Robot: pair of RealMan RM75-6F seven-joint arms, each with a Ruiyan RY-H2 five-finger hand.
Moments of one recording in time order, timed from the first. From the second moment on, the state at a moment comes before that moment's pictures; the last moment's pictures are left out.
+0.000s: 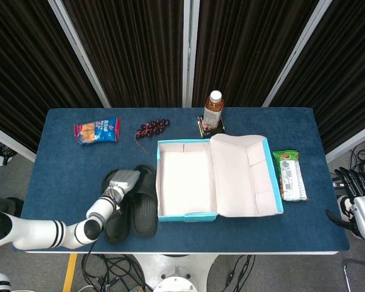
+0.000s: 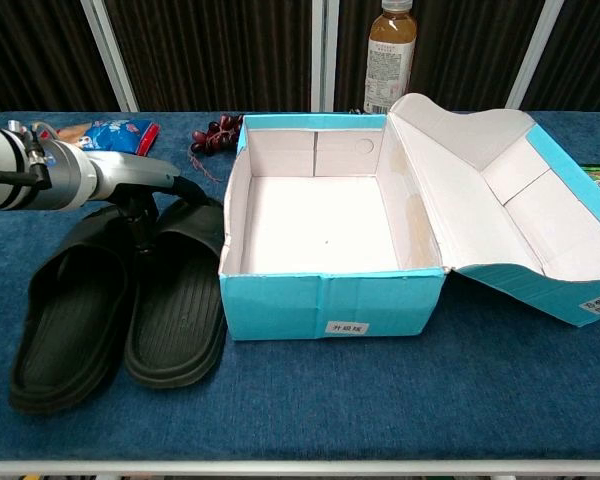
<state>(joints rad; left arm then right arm) -1.08 -1.50 -0.06 -1.58 0.25 0.77 0.56 0.10 -0.98 0.05 -1.56 -1.56 1.48 0.24</state>
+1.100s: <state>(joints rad) -0.85 -1.29 -0.21 -1.73 0.65 1.00 0.15 0.10 -0.97 0.06 -1.57 -1.57 1.50 0.22</state>
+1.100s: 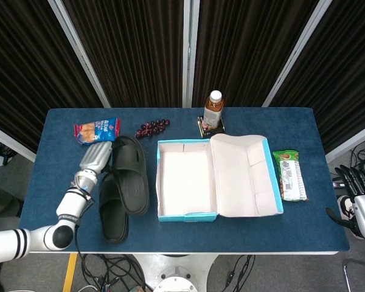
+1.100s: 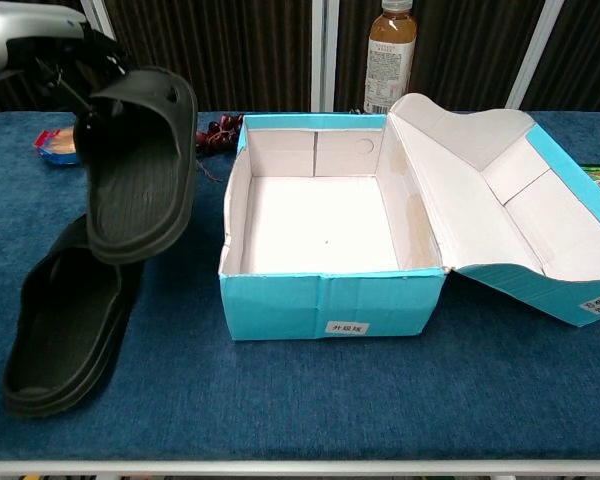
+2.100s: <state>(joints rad) -1.02 -1.89 -0.37 -0.96 1.26 0.90 -0.57 0.12 -0.93 0.07 -1.64 -1.53 1.44 0.16</state>
